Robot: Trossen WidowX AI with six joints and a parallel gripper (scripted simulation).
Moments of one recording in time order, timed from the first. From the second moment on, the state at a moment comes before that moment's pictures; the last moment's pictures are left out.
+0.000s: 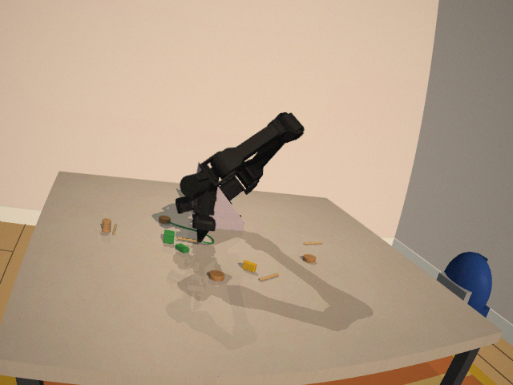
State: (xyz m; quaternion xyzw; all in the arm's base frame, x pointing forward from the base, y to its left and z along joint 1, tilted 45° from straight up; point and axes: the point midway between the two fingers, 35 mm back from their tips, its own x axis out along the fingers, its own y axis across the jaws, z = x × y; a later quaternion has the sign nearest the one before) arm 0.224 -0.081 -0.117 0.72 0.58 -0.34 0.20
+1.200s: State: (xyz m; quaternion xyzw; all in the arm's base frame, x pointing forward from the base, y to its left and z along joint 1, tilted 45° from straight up) arm 0.218 -0.100 -0.135 0.72 0.58 -0.33 0.20
